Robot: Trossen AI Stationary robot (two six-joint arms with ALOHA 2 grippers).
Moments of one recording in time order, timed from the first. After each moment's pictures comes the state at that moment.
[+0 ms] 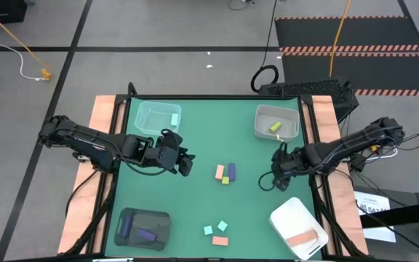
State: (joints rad) left arm -0.23 1.34 1.15 -0.62 -0.47 -0.96; right arm 0.30 1.10 0.76 -1.12 0.07 0.97
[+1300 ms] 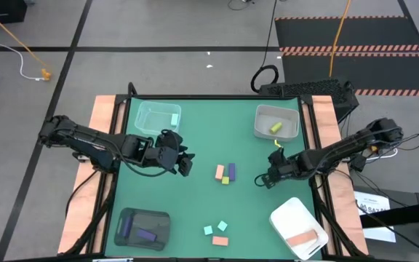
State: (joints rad) left arm -0.23 1.34 1.15 -0.63 -0.50 -0.90; right arm 0.29 1.15 0.49 -0.65 0.17 1.27
